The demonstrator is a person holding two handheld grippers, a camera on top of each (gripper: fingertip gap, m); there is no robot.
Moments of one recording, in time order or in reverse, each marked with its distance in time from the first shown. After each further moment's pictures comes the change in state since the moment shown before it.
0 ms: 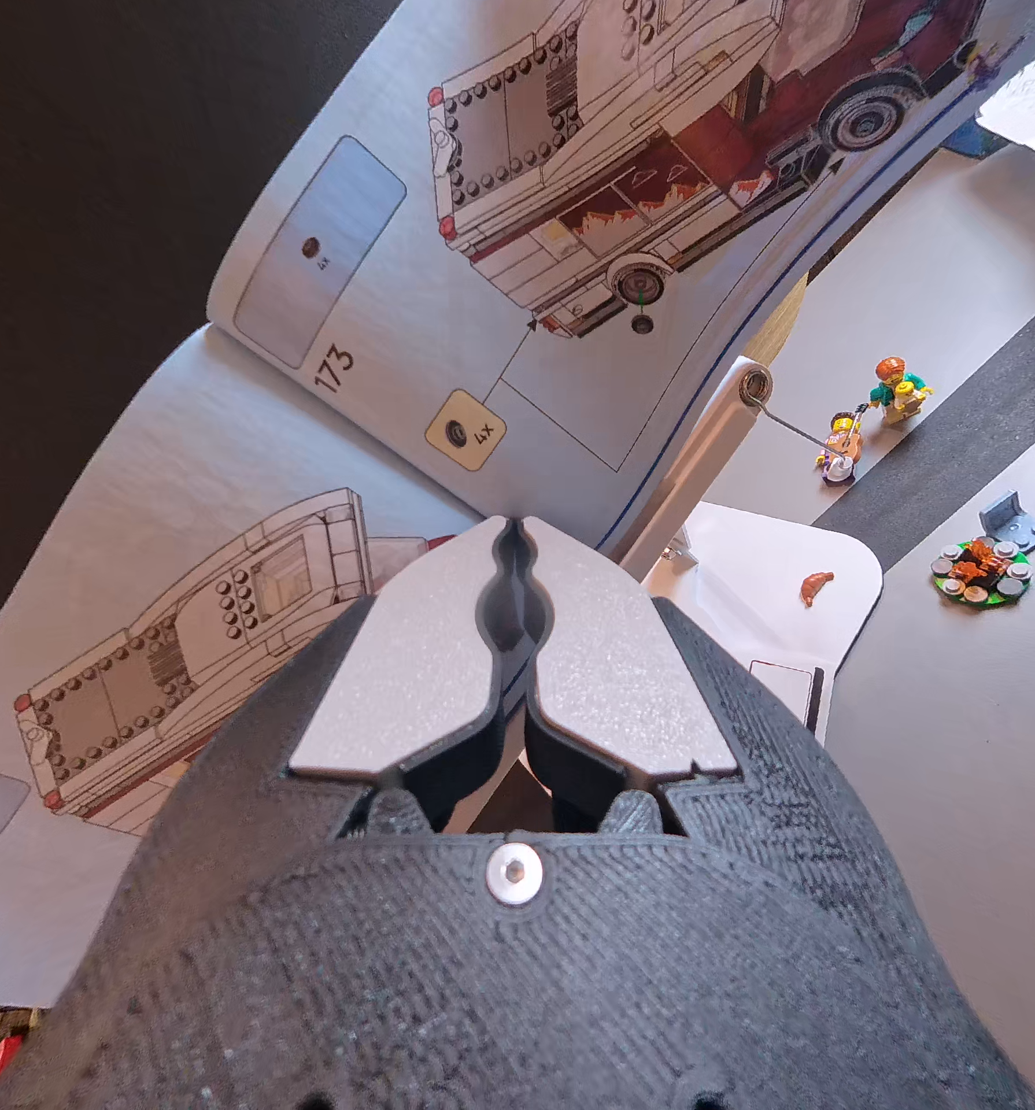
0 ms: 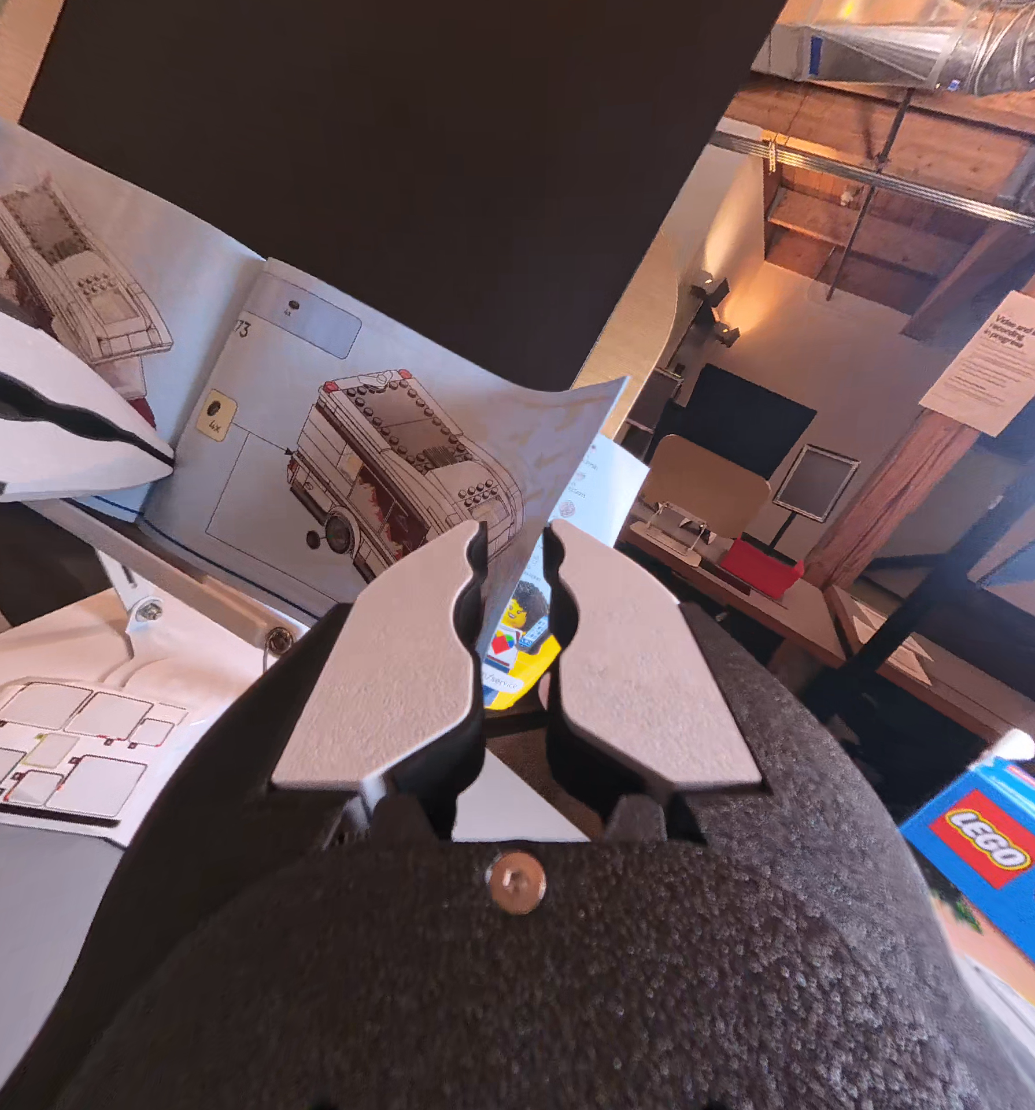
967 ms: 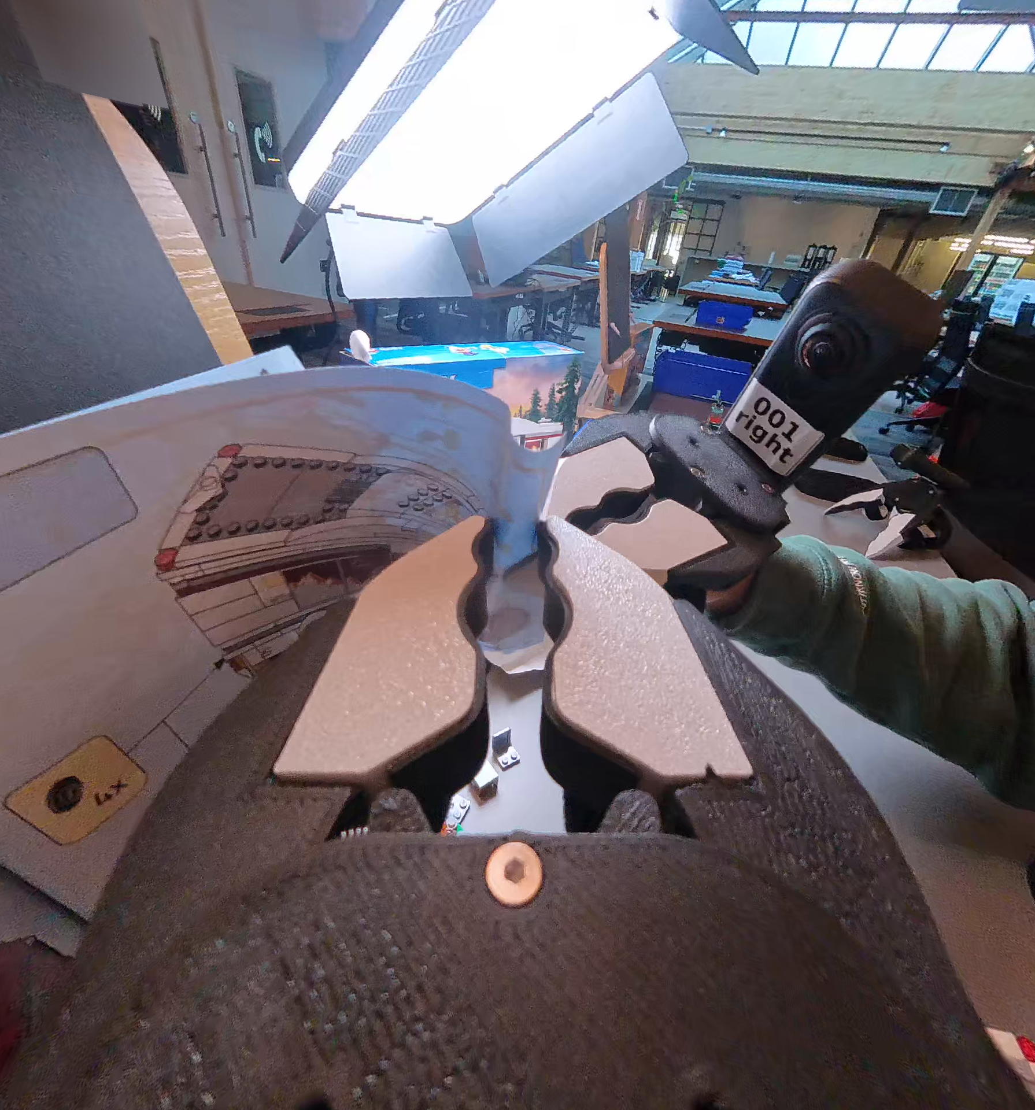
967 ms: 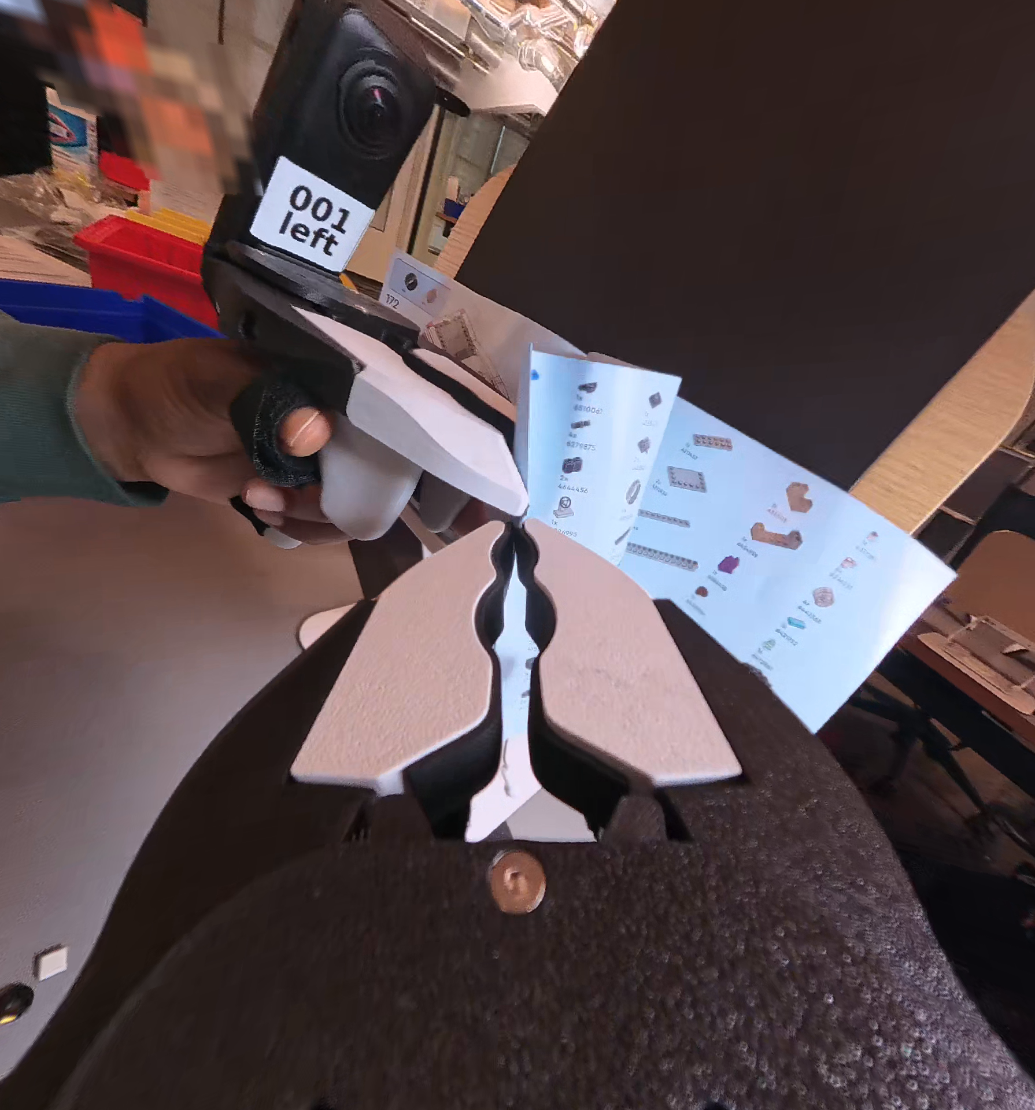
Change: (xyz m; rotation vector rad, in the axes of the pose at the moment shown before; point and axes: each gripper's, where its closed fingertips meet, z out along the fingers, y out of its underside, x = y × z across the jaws) left arm 0.053 -0.120 -0.051 0.555 0.863 -0.631; right arm -0.079 -0.030 -0.036 0.117 -0.507 0.098
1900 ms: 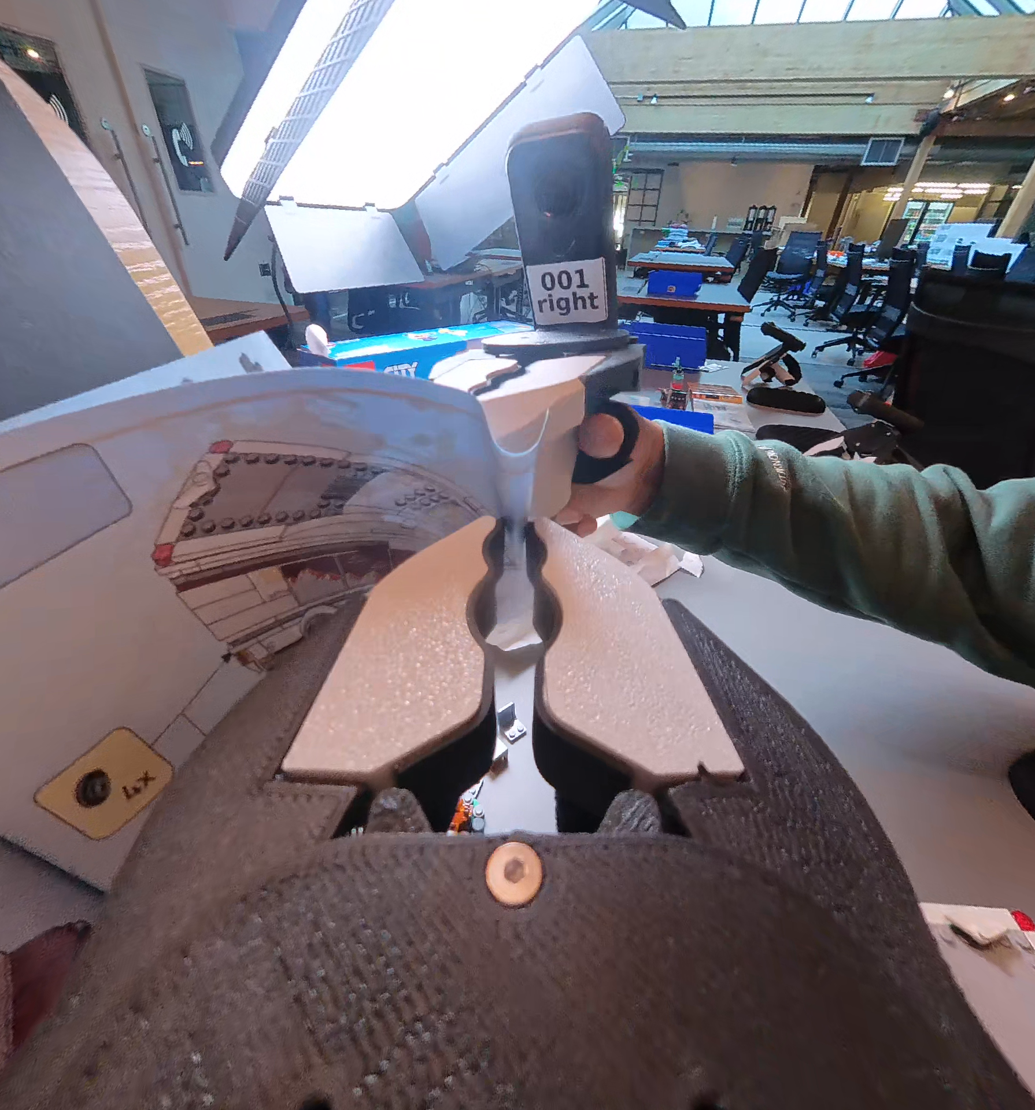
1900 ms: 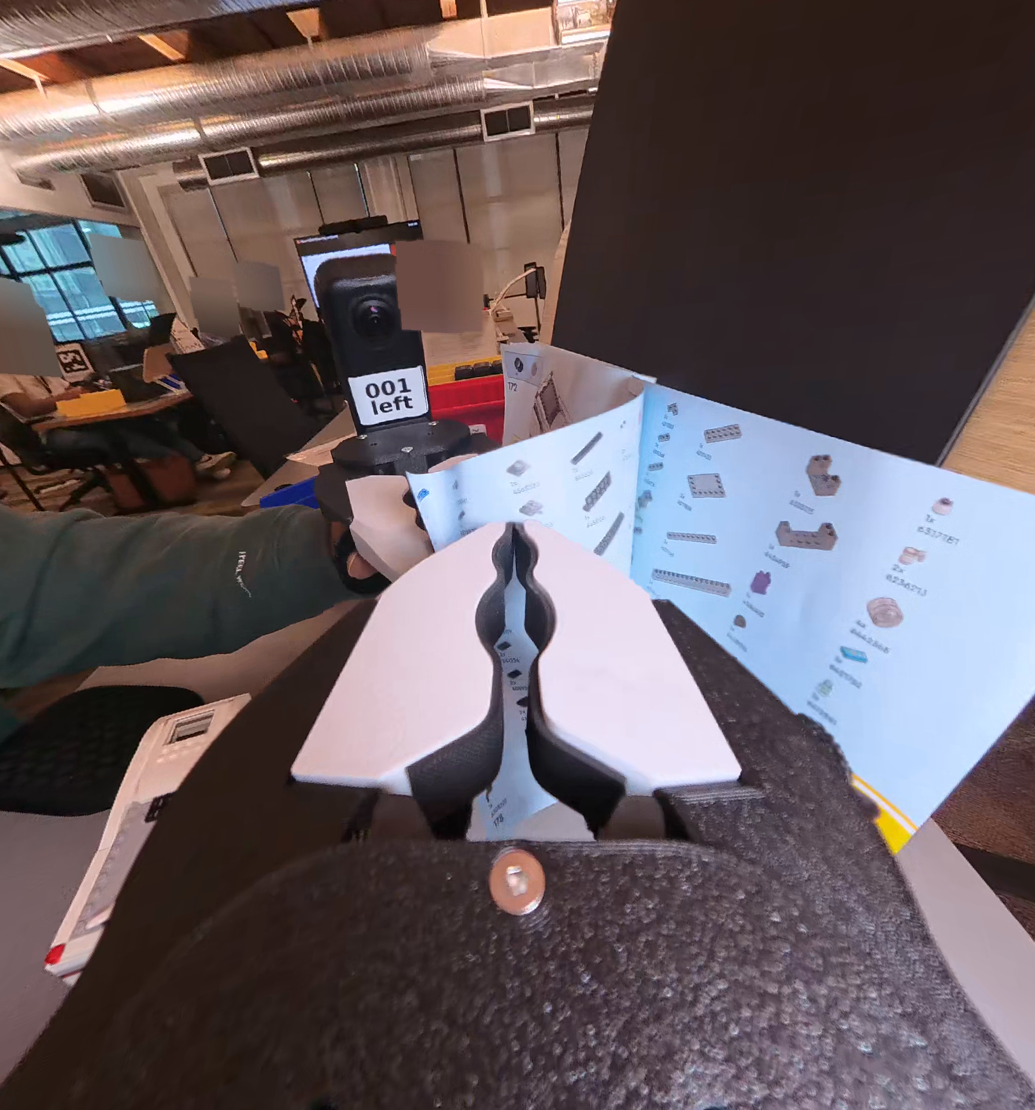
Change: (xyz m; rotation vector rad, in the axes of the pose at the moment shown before) left arm 0.003 0.009 -0.010 -0.023 0.098 0.071; right arm 0.020 -0.019 0.006 0.055 -0.391 0.518
